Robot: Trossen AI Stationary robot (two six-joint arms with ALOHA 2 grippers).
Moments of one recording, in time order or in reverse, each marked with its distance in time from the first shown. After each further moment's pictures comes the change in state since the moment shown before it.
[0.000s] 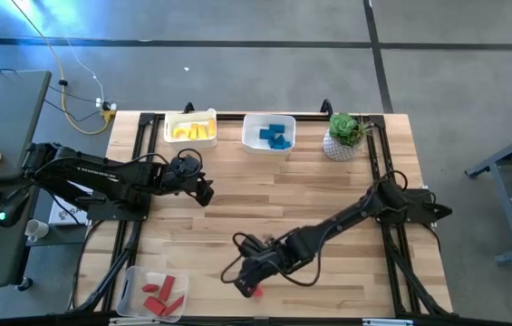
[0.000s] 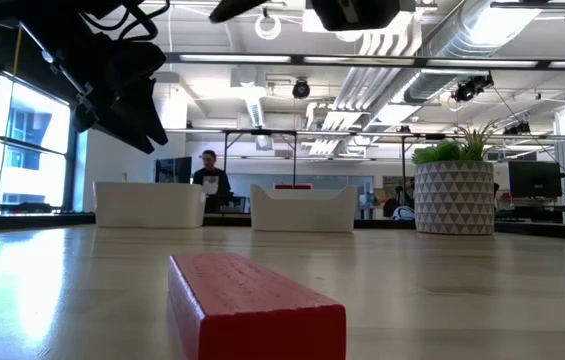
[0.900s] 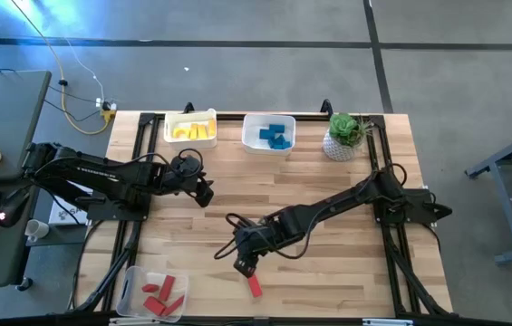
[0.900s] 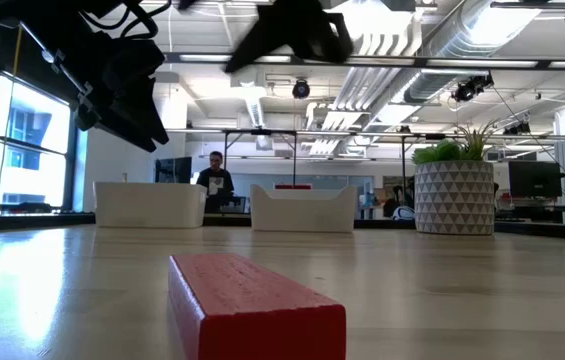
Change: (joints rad) left arm 0.000 -0.001 0.000 0.010 0.003 0.054; right arm -0.125 -0.025 0.001 -0.061 -0.094 -0.267
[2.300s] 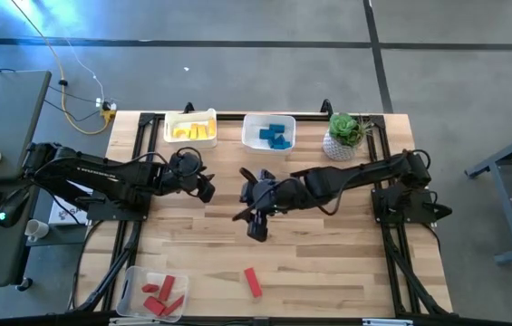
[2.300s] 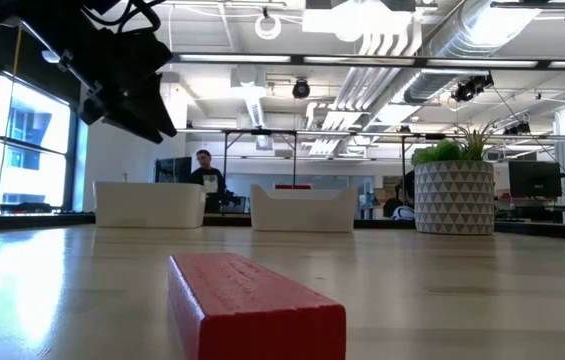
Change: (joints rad) left arm 0.000 -0.001 0.000 0.049 -0.110 0.019; right arm -0.132 -0.253 -0.055 0.032 0.156 -0.531
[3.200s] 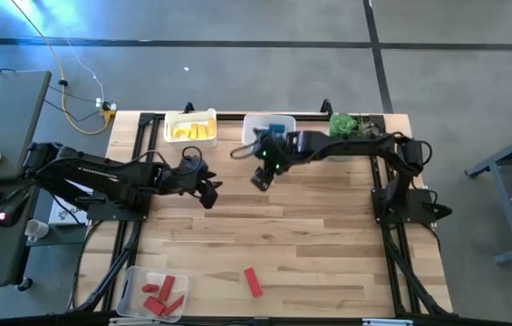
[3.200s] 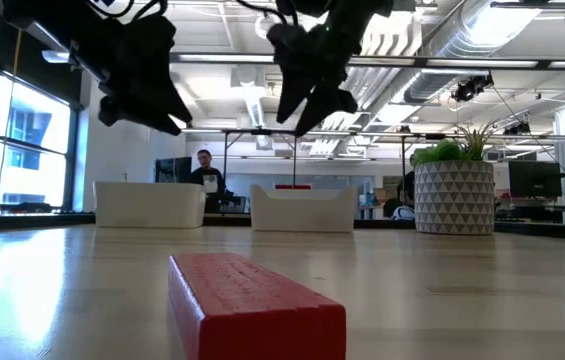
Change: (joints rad) left arm -0.003 0.018 0.000 0.155 0.168 0.082; right arm -0.380 0.000 -0.235 -0.090 -0.181 0.122
